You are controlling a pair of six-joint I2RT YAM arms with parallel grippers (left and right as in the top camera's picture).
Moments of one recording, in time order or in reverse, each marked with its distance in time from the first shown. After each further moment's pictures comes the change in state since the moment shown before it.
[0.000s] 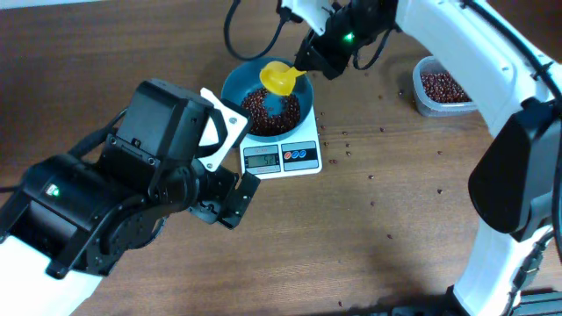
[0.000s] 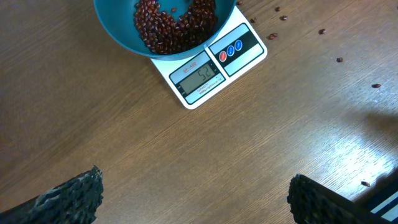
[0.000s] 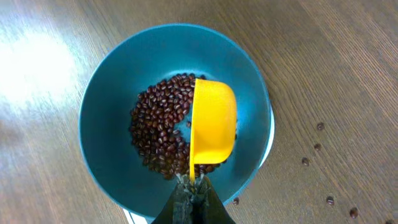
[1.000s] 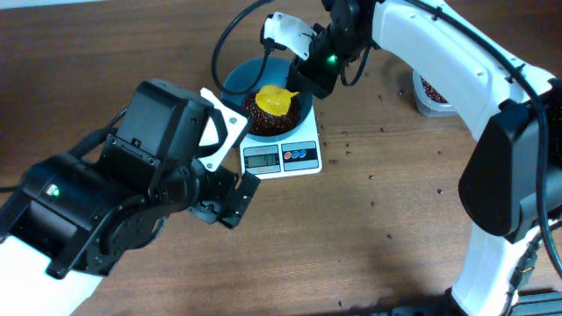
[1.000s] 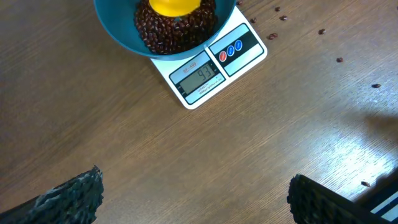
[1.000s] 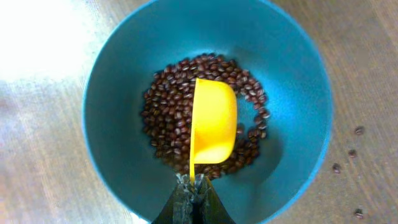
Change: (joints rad) left arm 0.000 0.000 0.000 0.000 0.000 0.000; right arm 0.057 0.014 -0.056 -0.011 0.038 -0.060
